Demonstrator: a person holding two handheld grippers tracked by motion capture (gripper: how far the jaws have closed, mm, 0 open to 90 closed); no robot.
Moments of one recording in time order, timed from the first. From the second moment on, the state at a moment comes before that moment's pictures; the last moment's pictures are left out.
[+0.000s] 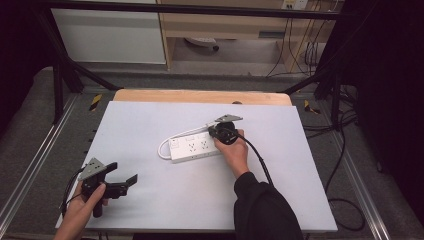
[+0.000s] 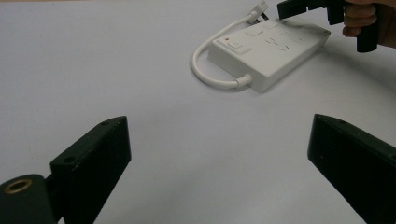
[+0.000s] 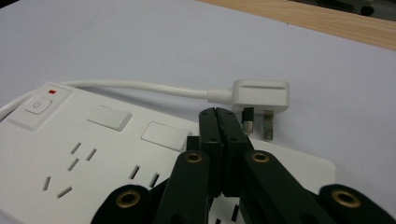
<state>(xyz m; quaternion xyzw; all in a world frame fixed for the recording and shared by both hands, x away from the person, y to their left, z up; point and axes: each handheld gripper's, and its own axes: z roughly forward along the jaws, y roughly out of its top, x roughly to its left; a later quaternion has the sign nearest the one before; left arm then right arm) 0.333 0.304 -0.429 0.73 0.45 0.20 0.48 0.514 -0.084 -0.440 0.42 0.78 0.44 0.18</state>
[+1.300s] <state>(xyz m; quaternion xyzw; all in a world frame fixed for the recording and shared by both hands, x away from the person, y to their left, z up) 0.334 0.304 -0.429 0.73 0.45 0.20 0.48 0.514 -0.083 -0.442 0.42 0.77 0.44 0.18</state>
